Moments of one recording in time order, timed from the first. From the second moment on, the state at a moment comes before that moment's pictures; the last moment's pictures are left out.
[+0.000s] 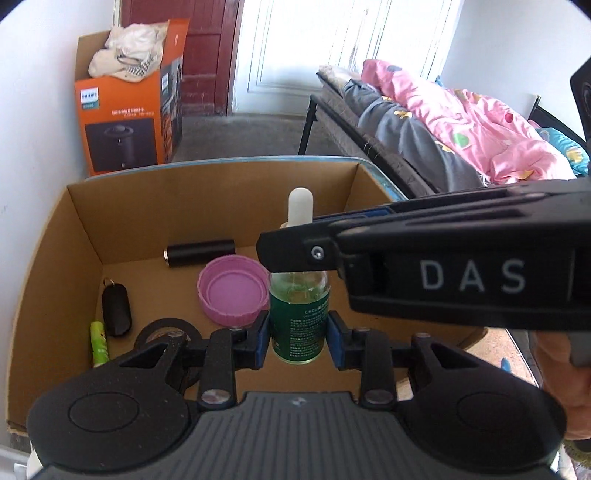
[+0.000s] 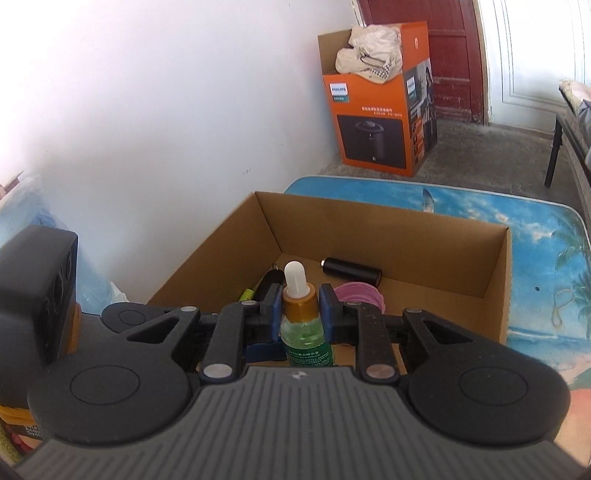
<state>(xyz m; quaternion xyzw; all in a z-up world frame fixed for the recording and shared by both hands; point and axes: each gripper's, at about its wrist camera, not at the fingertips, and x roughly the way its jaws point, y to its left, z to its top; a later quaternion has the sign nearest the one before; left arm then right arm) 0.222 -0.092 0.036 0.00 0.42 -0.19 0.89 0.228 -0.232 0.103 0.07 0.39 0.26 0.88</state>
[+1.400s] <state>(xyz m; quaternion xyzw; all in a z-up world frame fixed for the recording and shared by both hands) 0.092 -0.065 0.049 0.02 0.34 -0.24 0.91 0.094 -0.286 0.109 0.19 0.33 0.24 0.89</state>
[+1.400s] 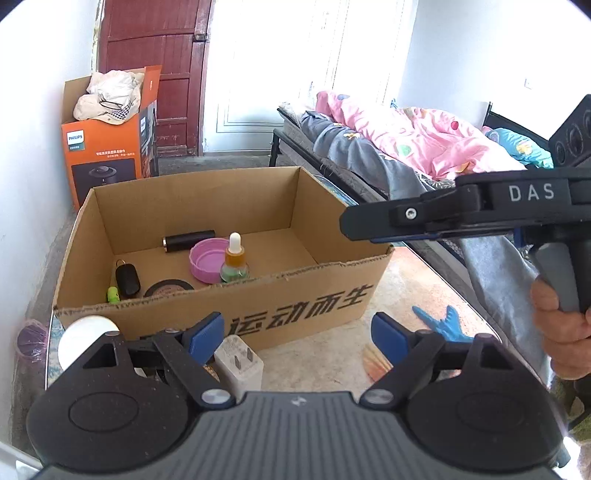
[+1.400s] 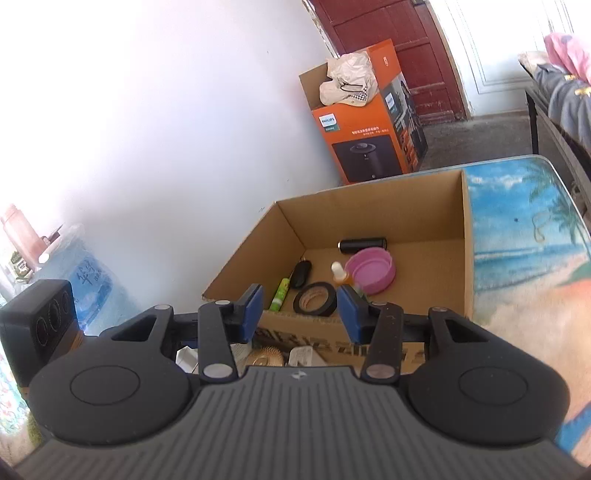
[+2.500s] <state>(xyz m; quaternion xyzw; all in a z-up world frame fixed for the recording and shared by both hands) 0.099 -0.070 -0.030 0.00 0.35 -0.17 0.92 0.152 -0.241 -0.025 0.32 0.47 0.23 0.79</state>
